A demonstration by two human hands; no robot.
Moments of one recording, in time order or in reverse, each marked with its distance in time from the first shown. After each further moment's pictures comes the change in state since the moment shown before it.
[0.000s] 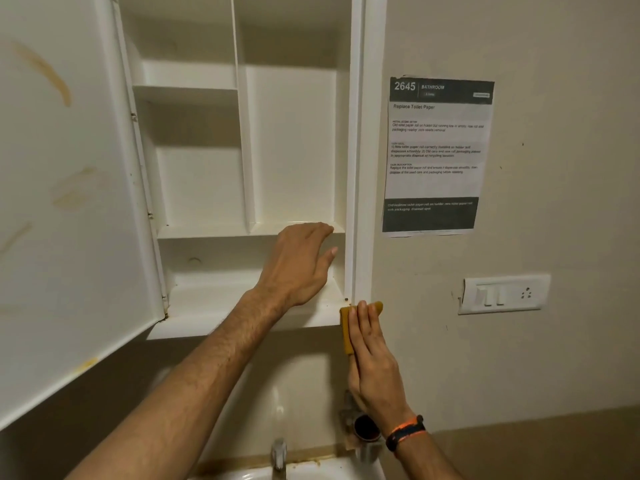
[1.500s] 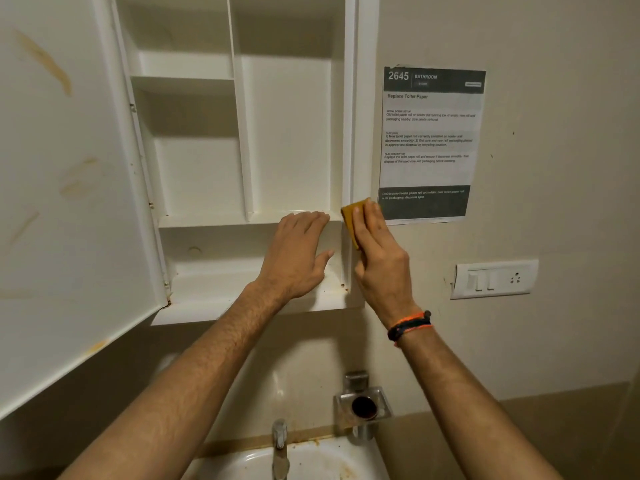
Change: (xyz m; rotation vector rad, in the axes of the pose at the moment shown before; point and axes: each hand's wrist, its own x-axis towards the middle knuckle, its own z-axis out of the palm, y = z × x) left_hand -0.008 0.004 0.001 0.139 -0.007 0.052; right_hand 0.108 -0.039 -0.082 -0.081 0.276 -0.054
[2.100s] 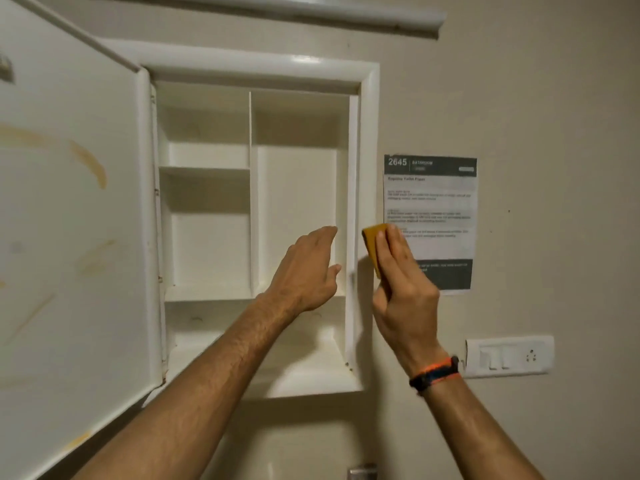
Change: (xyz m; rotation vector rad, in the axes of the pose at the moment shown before) left_hand 0.068 0.000 -0.048 -0.159 0.049 -0.062; right_hand 0.060 -0.003 -0.029 0.038 0.274 -0.096
